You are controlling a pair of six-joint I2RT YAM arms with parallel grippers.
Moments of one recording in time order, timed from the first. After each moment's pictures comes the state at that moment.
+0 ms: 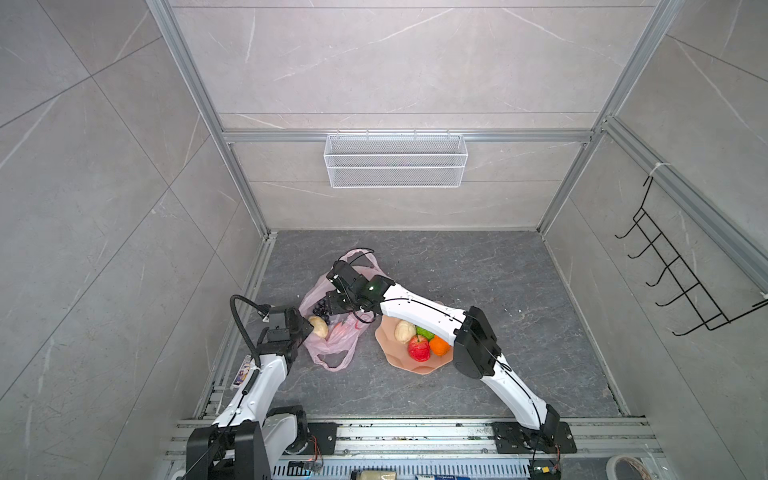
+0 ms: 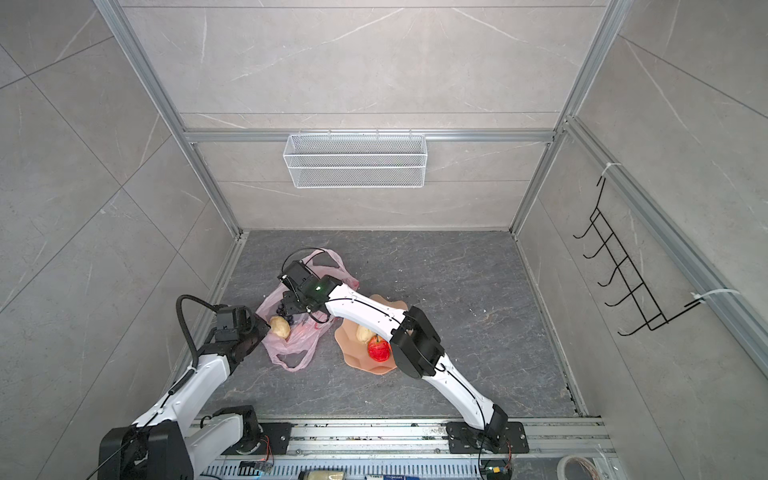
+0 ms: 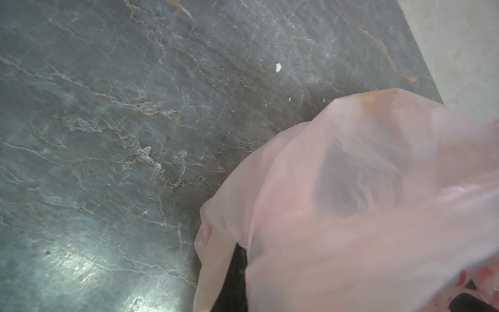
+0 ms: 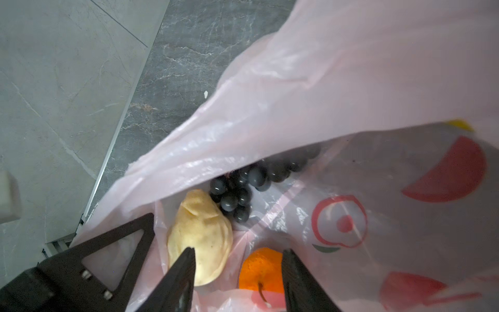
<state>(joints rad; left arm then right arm) 0.07 1.05 0.45 -0.24 -0.03 -0.78 1.02 2.47 2.35 -0.72 0.01 0.63</state>
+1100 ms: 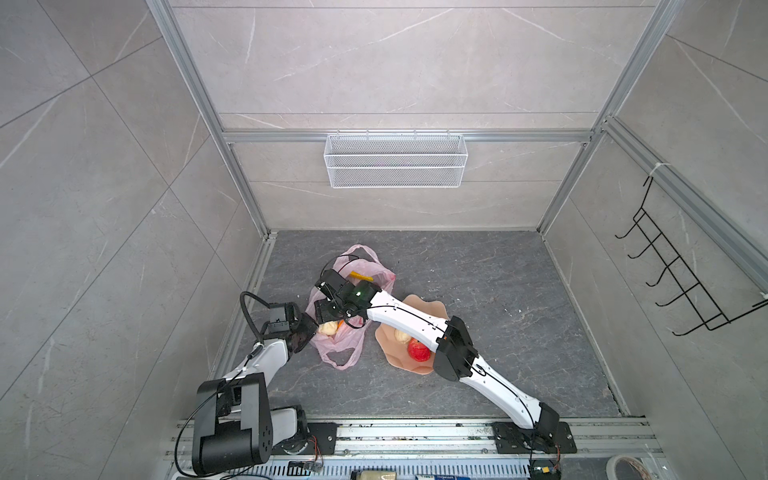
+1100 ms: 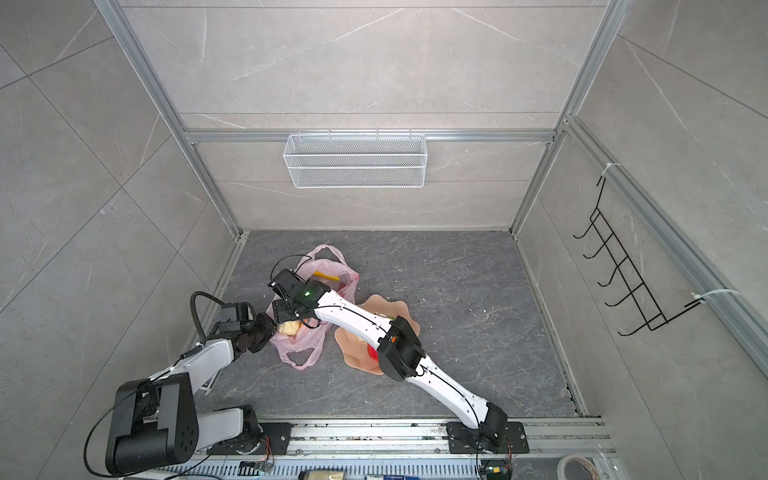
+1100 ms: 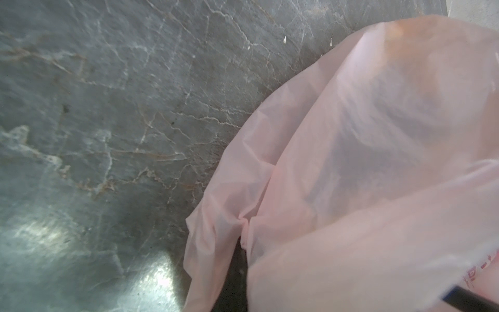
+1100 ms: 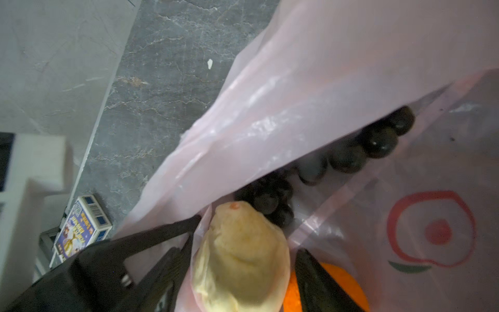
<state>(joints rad) 0.11 1.26 0.48 -0.14 0.22 -0.73 1.03 2.72 2.70 -0.90 -0.02 0.63</state>
